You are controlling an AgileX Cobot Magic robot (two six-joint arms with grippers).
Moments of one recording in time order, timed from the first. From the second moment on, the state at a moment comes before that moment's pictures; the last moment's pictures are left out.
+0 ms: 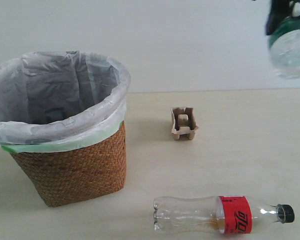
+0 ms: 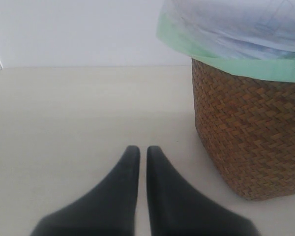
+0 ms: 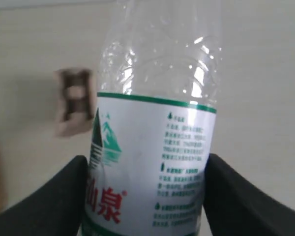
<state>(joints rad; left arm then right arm) 0.03 0.00 0.00 0.07 0.31 -0.02 0.25 1.64 -1.78 -0.06 1.23 0.27</state>
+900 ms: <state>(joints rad) 0.03 0.00 0.00 0.07 0.31 -0.02 0.52 1.70 -1.78 0.69 0.99 0.01</state>
